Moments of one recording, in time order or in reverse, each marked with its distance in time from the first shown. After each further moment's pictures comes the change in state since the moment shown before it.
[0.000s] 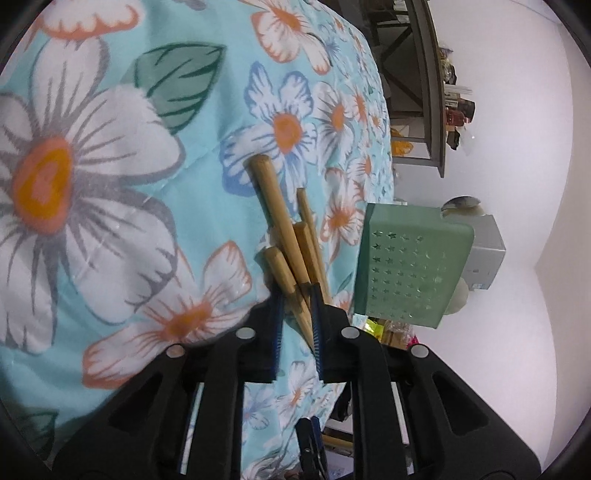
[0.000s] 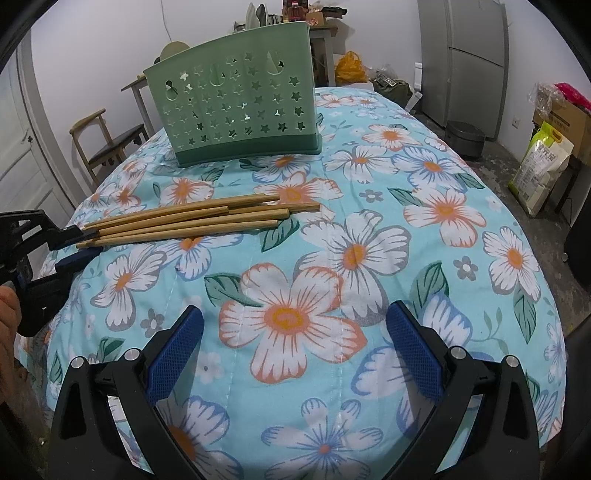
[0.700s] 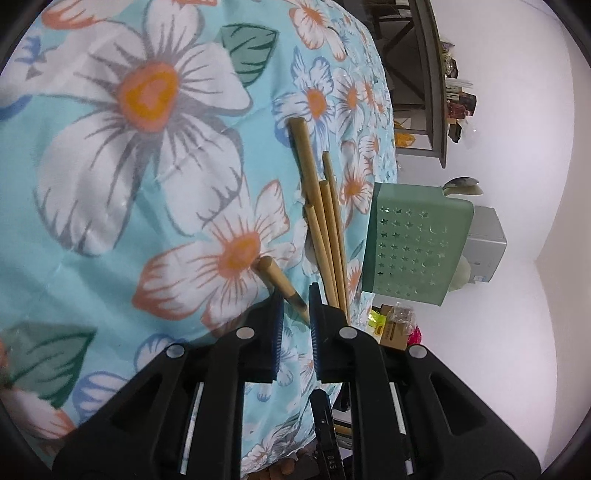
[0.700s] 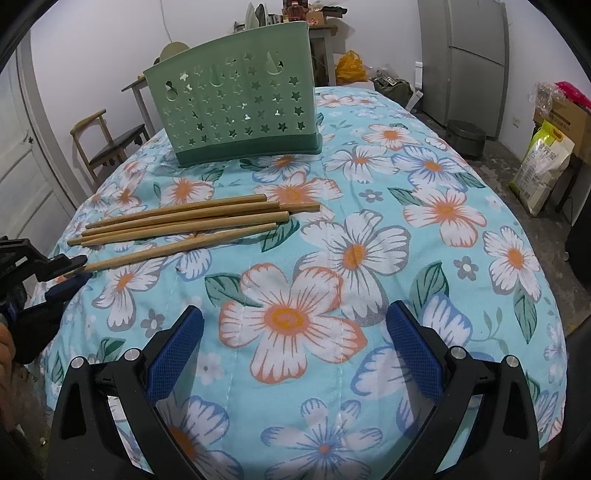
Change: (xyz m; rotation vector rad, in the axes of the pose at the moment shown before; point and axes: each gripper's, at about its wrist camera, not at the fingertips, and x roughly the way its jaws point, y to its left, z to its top) left arm -0.016 0.014 -0.022 0.000 0.033 0.007; right arm -0.001 0.000 0.000 0.008 -0.003 0.006
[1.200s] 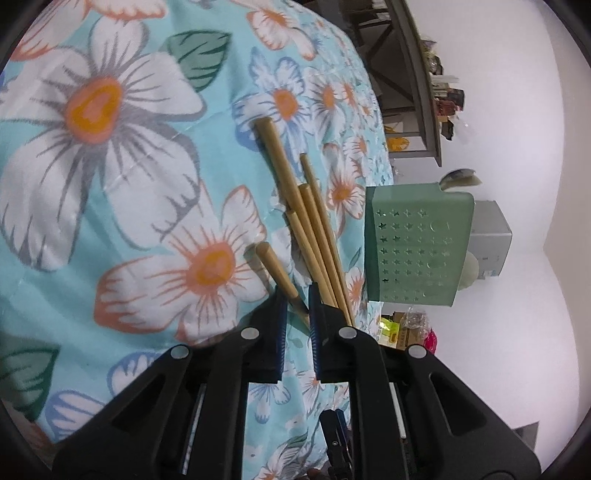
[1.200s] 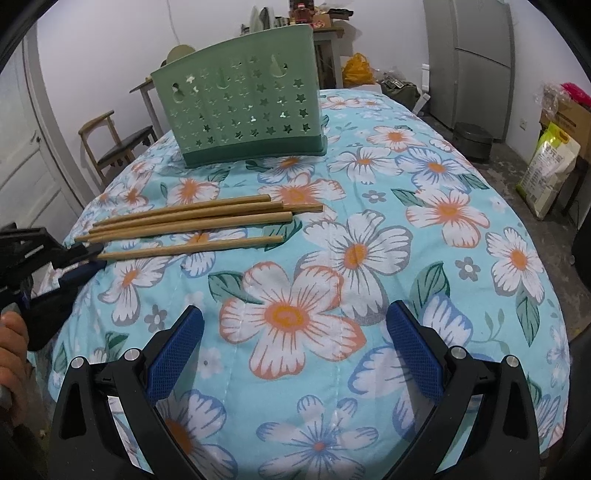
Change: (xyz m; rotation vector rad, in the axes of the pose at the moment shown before) left arm 0.013 -0.017 -0.005 0.109 -0.075 0.016; right arm -0.001 0.000 -0.003 -0.045 -0.003 0.020
